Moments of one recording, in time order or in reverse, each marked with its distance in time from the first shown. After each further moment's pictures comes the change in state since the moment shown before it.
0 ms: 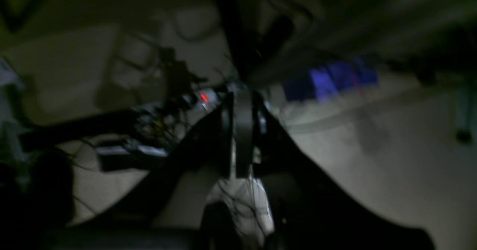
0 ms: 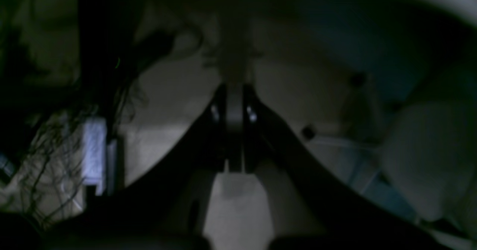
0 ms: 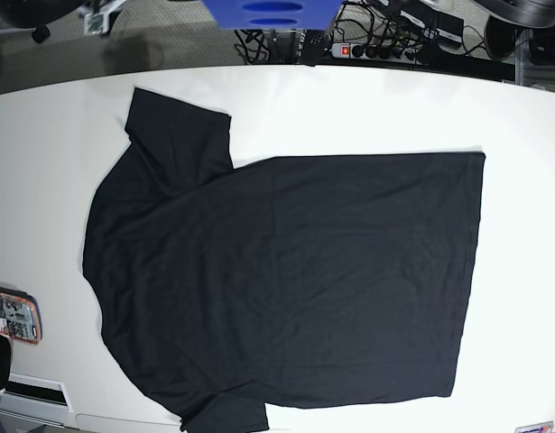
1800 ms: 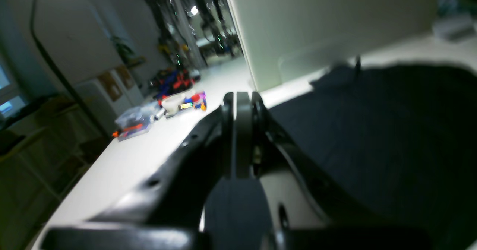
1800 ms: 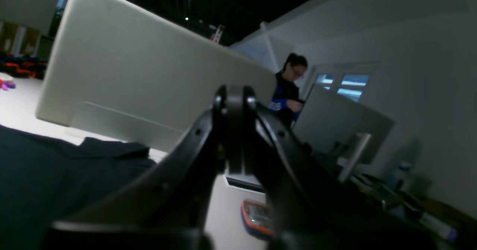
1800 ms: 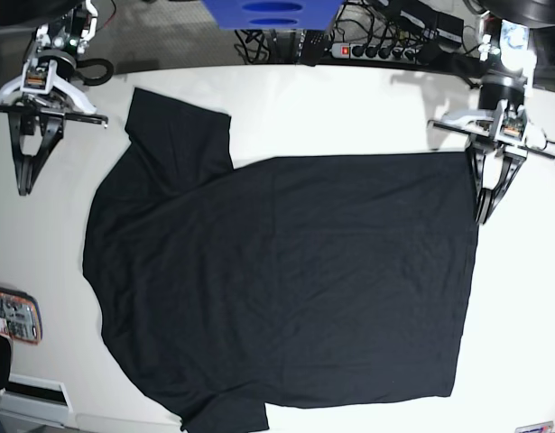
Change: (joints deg) left arm -20.2 9.2 -32.7 34.1 16.9 -1.0 0.3; right arm 22.1 -0.4 8.7 14.9 -0.2 0.1 45.4
